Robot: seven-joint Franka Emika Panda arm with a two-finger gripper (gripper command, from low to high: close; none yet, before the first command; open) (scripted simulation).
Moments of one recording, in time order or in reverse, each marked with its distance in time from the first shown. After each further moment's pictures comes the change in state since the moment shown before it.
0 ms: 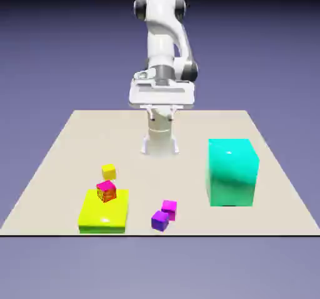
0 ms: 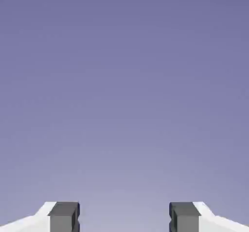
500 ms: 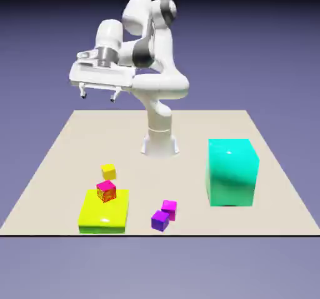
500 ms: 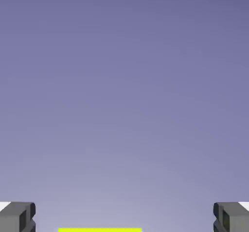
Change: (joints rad) arm -0.052 -0.238 -0.544 0.032 -0.161 -0.194 -0.416
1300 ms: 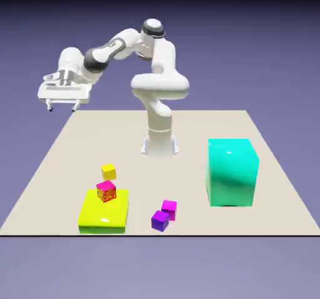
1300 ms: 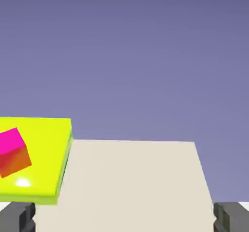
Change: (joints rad) arm -0.083 -0.381 -0.870 0.051 -0.257 -0.311 -0.666
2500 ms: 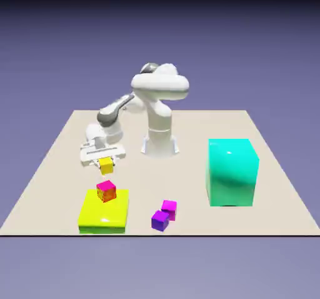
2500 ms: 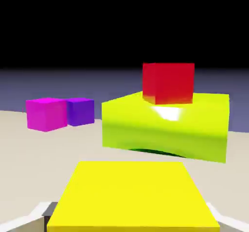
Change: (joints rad) arm -0.060 -0.338 -0.818 0.059 -0.224 -0.280 -0.611
